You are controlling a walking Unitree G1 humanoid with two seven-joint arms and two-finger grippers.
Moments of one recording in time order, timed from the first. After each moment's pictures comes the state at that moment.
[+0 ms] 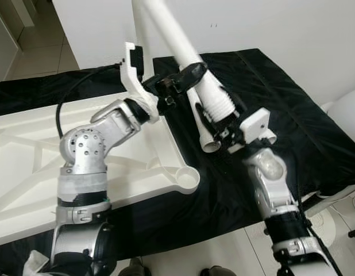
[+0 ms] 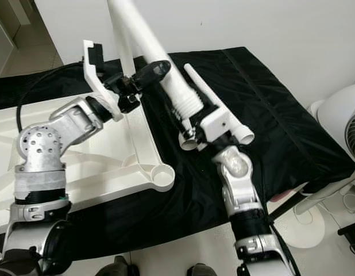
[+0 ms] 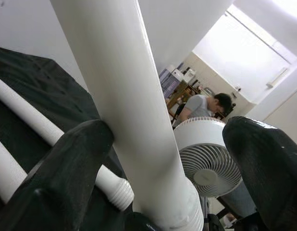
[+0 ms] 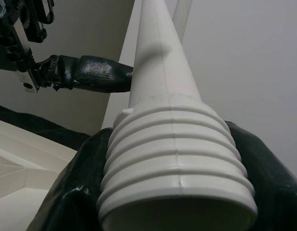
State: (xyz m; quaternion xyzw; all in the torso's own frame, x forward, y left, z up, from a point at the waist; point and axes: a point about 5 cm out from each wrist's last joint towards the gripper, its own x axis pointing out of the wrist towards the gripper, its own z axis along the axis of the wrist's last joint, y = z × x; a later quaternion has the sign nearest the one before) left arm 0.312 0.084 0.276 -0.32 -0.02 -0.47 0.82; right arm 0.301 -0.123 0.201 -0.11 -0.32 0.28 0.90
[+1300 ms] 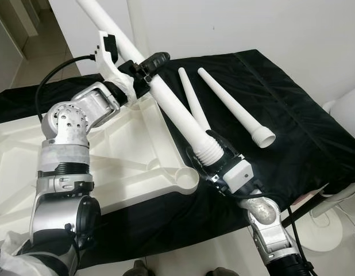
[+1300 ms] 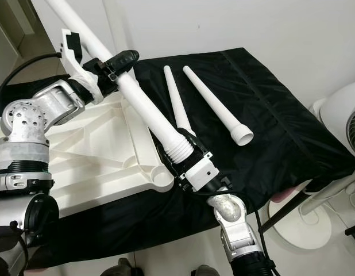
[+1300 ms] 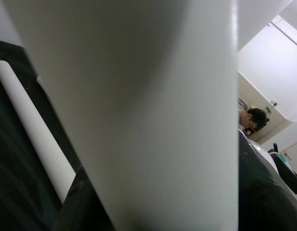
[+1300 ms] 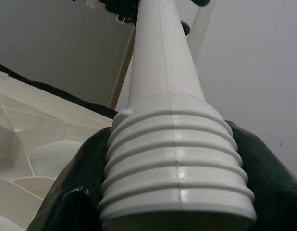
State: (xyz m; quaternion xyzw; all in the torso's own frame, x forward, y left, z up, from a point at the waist) left arm 0.358 0.122 0.280 -0.34 0.00 -0.39 0.85; right arm 0.252 -0.112 0.143 -0.16 -0.27 0.29 0.90
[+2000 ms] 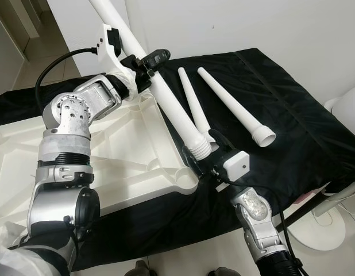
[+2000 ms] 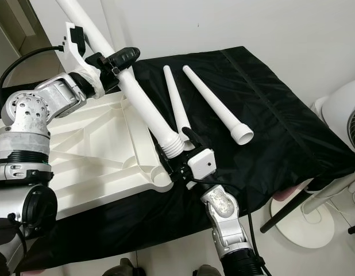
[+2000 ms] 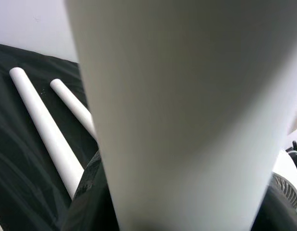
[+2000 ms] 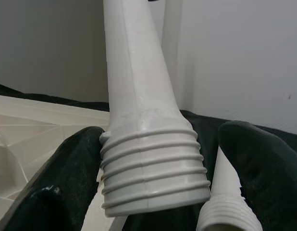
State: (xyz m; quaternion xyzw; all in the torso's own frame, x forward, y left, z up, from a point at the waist) left arm 0.372 0.121 0.287 -0.32 0.01 -0.37 0.87; right arm 0.269 -0.111 0.135 -0.06 -0.21 0.25 0.94
